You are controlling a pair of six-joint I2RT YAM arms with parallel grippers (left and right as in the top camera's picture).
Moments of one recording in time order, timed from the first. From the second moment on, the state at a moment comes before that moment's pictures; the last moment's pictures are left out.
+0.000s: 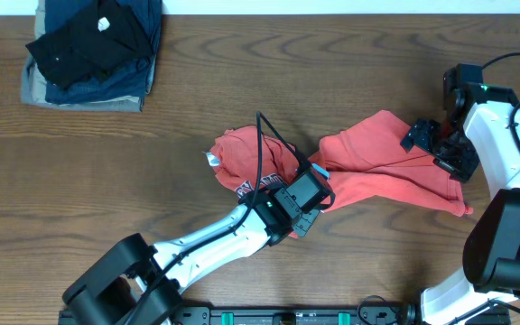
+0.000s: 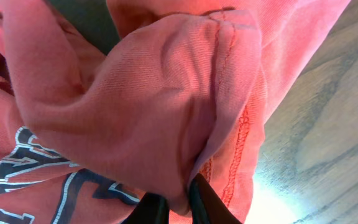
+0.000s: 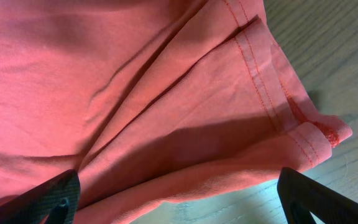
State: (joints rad) left arm -0.94 1.63 0.91 -0.37 -0.12 -0.30; right arm -0.13 1.79 1.35 -1.12 0.08 0.56
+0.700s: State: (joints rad) left arm -0.93 1.28 0.91 -0.30 -0.45 -0.29; right arm -0.13 1.79 1.35 -1.12 0.08 0.56
